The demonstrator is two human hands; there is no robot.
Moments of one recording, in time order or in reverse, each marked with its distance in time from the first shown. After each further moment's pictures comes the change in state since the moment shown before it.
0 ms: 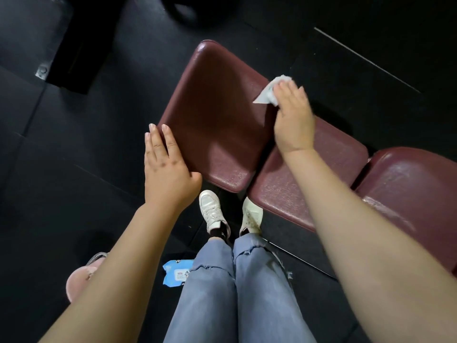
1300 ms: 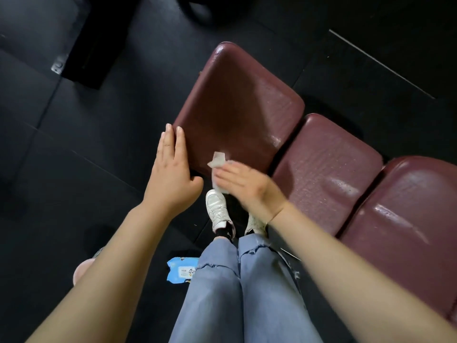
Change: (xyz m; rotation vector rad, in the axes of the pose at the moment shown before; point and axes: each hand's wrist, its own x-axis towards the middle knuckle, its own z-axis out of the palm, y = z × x) left_hand -0.001 -0.018 -0.023 -0.096 -0.129 0.073; right_hand -0.111 -0.073 0.013 0.188 -0.150 -0.830
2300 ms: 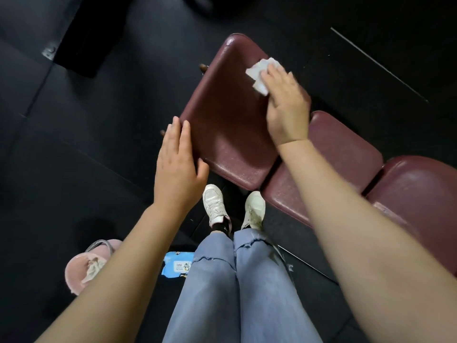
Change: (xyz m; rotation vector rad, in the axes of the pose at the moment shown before) left_hand -0.001 -0.010 0.019 -0.095 0.243 0.053; right_hand 0.071 0.100 -0.041 -0.155 0.368 0.602
